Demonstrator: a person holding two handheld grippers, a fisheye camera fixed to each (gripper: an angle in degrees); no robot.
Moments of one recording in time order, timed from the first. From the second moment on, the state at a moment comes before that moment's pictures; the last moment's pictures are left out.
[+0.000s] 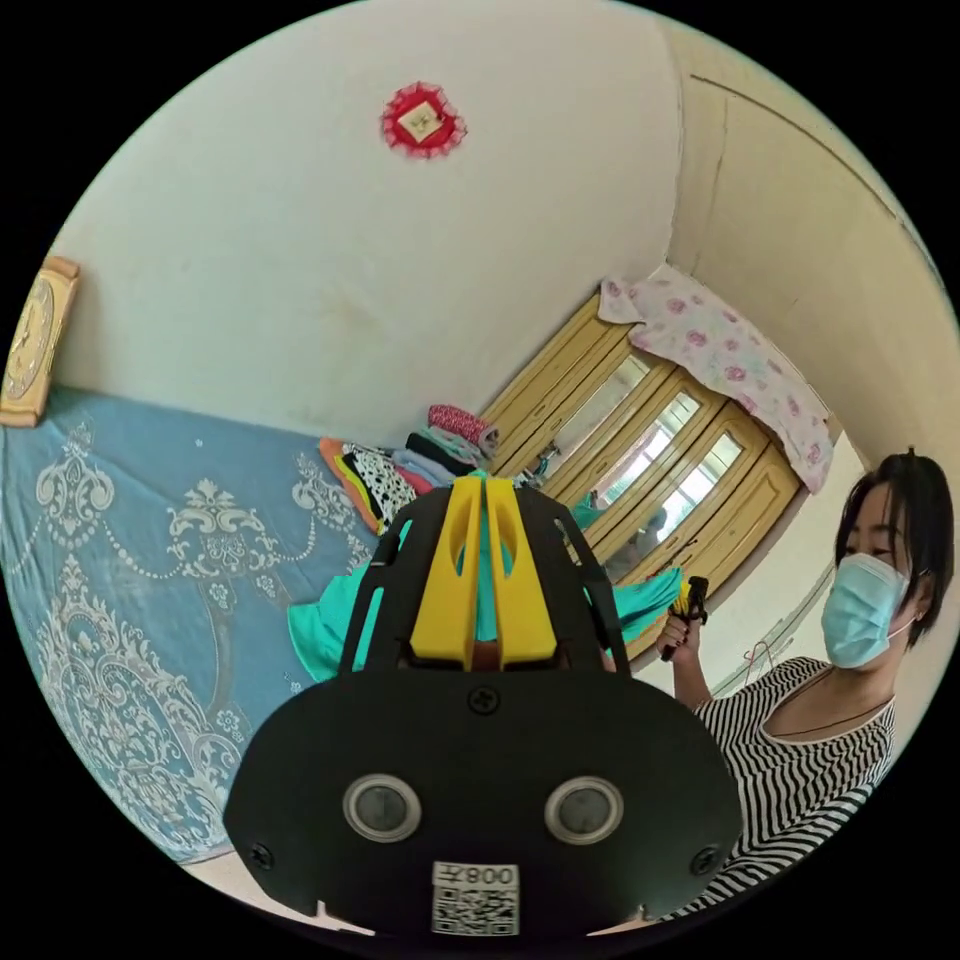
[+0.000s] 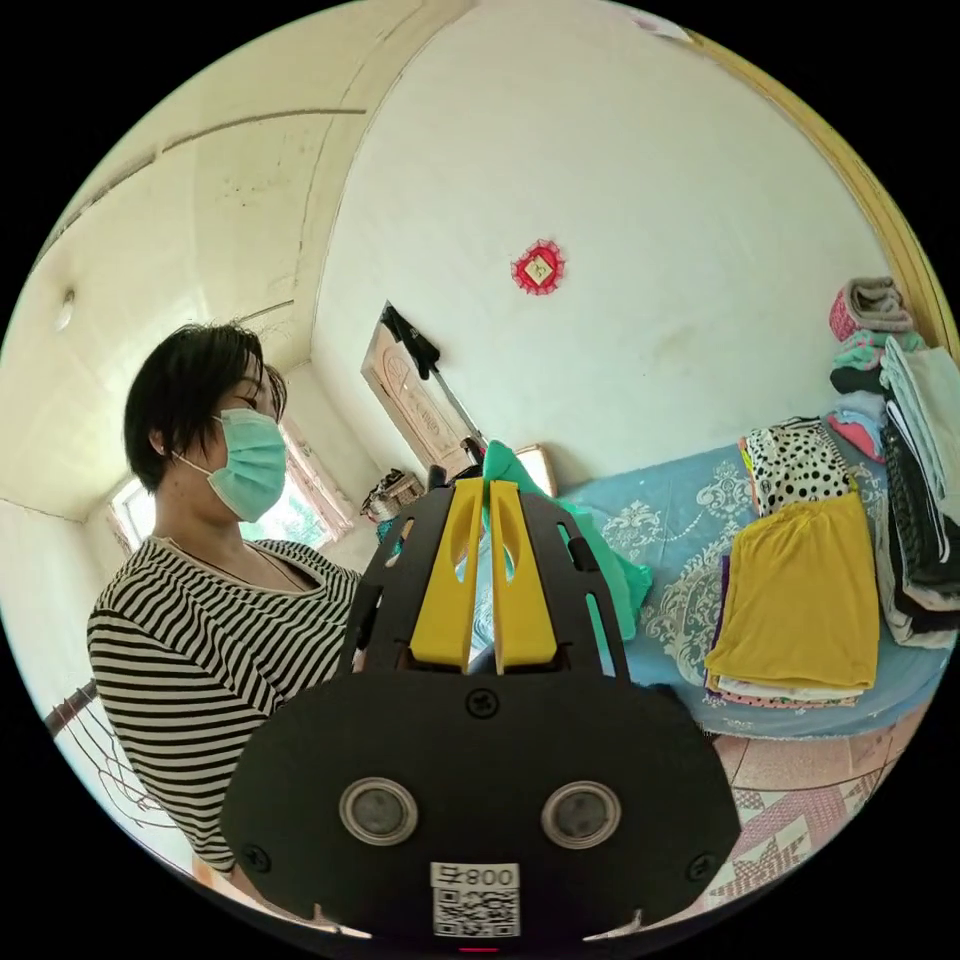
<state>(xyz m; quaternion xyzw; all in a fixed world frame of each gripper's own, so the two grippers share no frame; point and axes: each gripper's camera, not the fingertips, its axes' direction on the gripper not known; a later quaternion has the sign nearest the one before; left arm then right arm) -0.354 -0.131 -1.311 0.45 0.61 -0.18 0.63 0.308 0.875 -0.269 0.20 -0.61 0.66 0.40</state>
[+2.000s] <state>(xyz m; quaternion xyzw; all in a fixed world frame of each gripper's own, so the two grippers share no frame) -0.680 0.269 -1.558 0.60 0.27 -0.34 0.68 0.630 0.649 -0.019 0.30 -0.61 0.55 0.48</state>
